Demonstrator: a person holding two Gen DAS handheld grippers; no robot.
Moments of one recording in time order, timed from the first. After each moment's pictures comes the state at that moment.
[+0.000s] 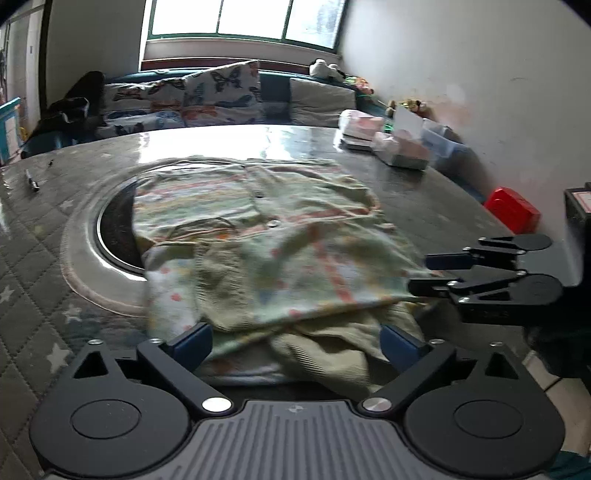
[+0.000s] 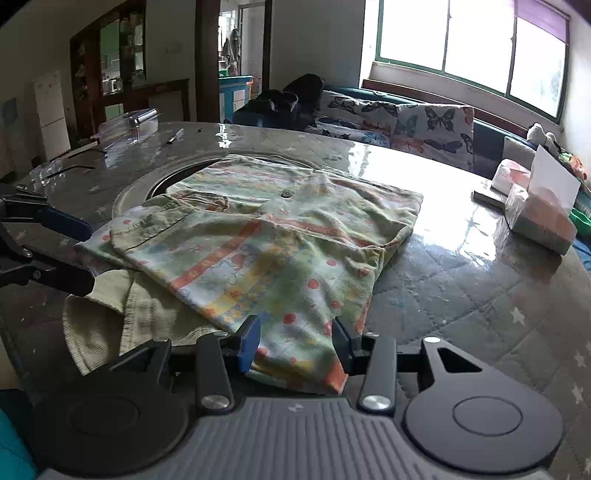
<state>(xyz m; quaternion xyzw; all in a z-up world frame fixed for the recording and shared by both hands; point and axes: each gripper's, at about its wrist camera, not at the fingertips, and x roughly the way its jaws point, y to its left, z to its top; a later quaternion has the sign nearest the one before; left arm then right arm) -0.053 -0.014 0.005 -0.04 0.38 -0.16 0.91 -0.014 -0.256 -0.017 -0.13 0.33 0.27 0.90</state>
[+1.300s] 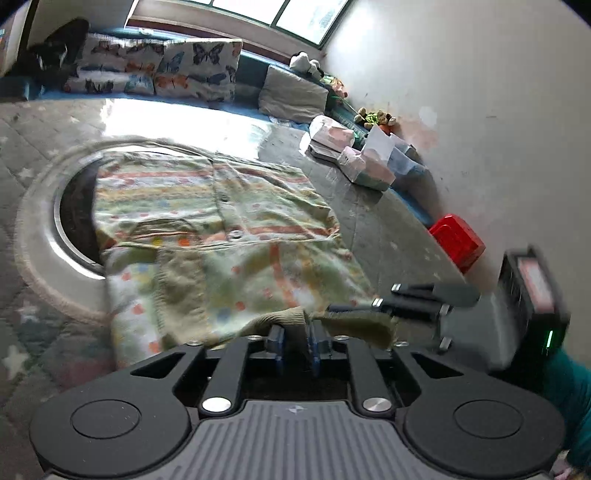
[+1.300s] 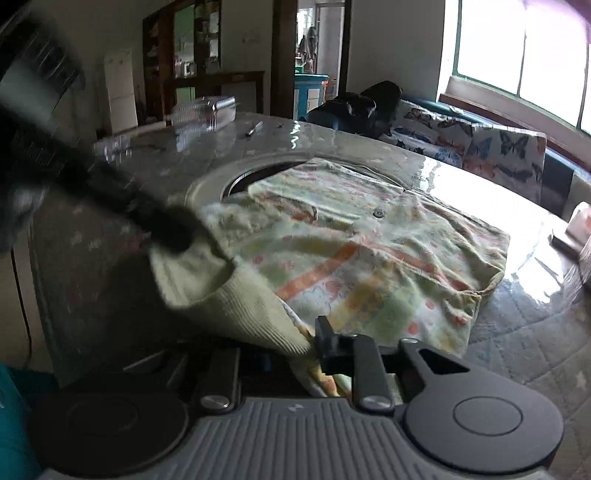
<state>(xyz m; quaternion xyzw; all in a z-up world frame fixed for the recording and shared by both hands) -0.032 0.017 0.021 -0.13 0.39 -0.23 0.88 -0.007 -0.213 -0.013 -0.15 0.32 0.38 0.85</state>
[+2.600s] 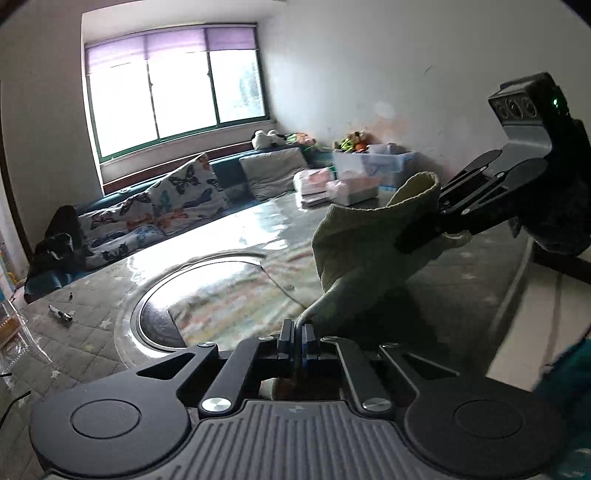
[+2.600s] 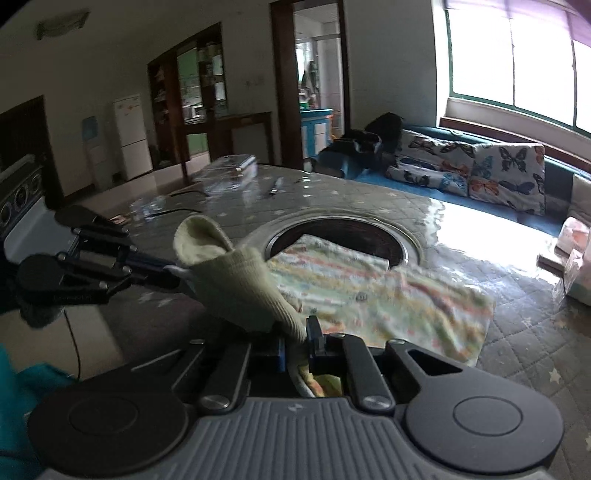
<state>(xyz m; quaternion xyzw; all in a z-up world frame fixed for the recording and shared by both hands) -0.144 0.009 0.046 0.12 0.22 -0.22 0.94 -0.062 -0.245 0.065 -0.10 0.28 0.41 0.86</state>
